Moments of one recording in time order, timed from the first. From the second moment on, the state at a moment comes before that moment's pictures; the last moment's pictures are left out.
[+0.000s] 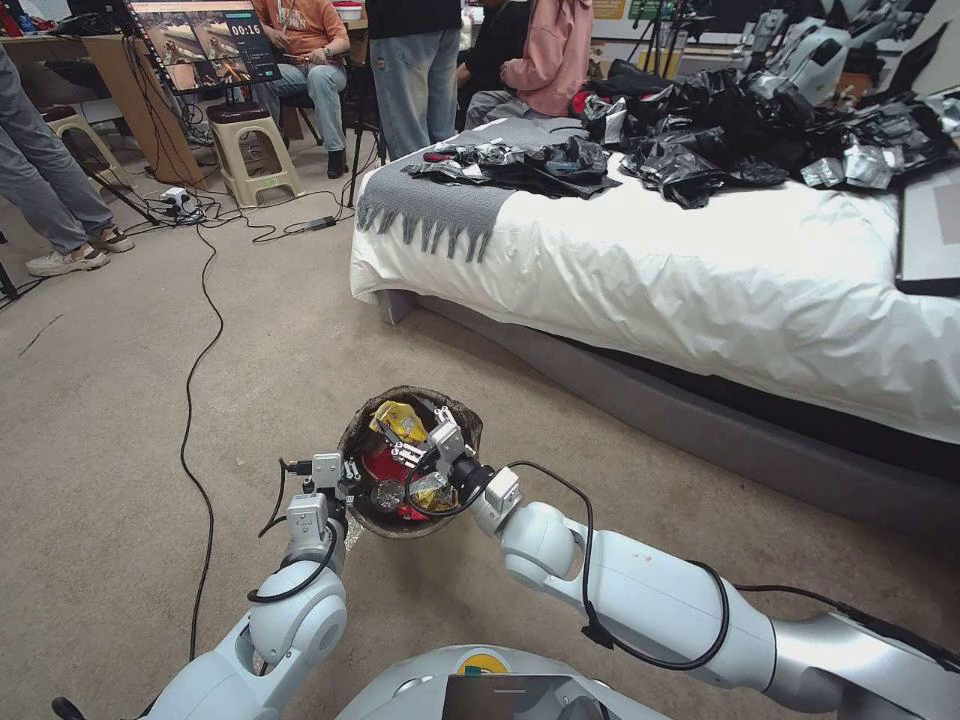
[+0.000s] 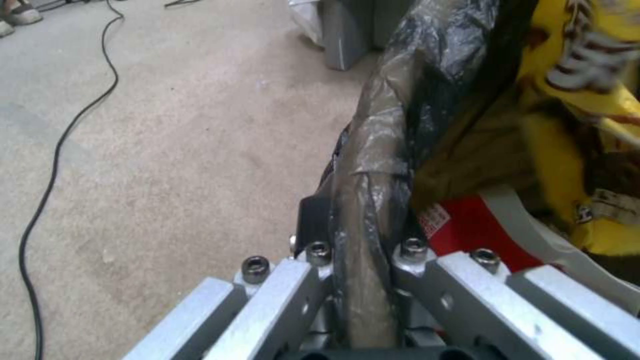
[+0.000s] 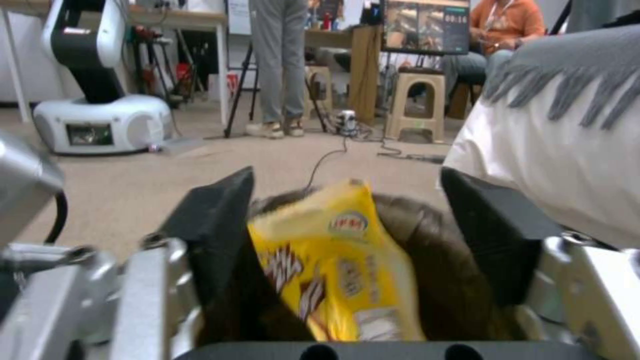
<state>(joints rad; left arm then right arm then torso) 1.47 -1.00 -0.18 -2.12 -0.53 0.25 -0.68 -0.70 1.02 -0.63 1.81 0.47 0.20 0.30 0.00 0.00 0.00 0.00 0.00</state>
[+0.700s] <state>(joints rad) 1.46 -1.01 -0.19 -2.11 -0.53 0.25 -0.68 -0.71 0.97 -0.44 1.95 0.53 0.19 0.33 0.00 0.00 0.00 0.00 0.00</state>
